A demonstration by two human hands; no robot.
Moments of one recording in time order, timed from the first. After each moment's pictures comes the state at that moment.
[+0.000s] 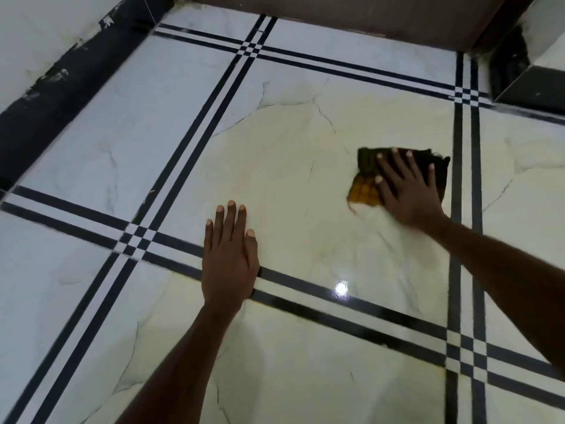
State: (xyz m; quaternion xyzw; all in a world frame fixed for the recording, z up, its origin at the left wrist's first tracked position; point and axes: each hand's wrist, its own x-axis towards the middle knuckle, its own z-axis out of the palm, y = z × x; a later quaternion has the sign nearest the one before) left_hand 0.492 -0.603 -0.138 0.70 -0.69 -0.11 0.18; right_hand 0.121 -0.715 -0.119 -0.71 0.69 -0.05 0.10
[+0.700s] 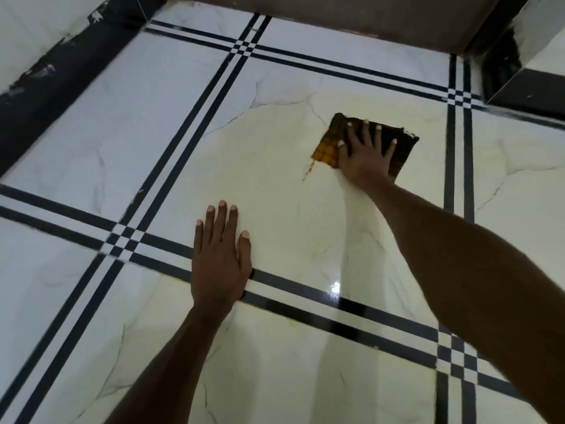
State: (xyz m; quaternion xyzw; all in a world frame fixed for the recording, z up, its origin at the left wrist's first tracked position) left_hand 0.491 -0.605 -0.139 0.69 -0.69 -0.11 0.17; right_hand 0.192 -0.798 -0.118 -0.65 0.75 -0.05 0.11
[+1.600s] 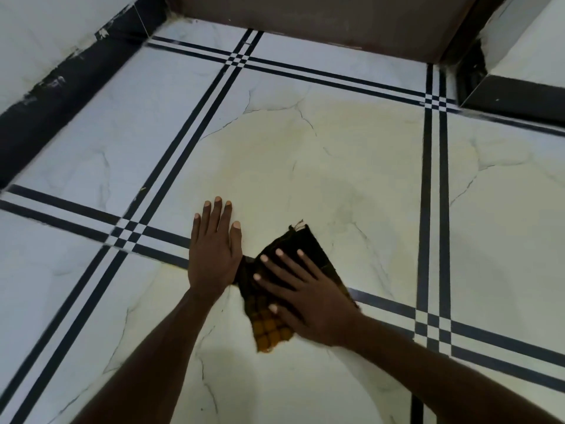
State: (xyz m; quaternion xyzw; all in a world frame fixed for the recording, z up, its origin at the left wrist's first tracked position) left_hand 0.494 -0.605 -0.136 0.68 -0.70 -0.11 0.19; right_hand 0.265 -0.524 -0.125 -0.91 0.41 -0.04 0.12
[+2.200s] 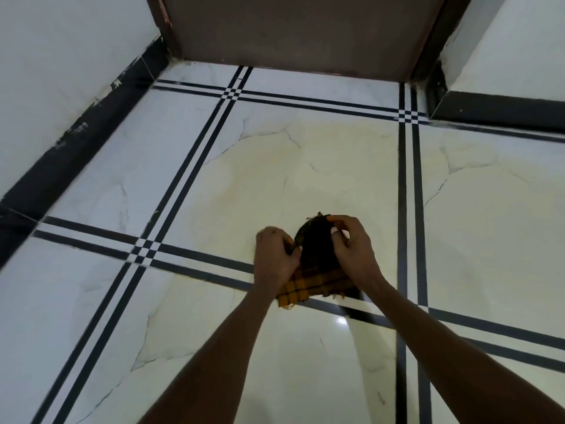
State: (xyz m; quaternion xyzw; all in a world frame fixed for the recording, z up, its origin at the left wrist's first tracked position) left_hand 0.385 -0.591 -0.078 0.65 -0.67 -0.30 0.19; right_hand 0.203 -0.571 -0.082 -0.53 0.67 -0.39 0.34
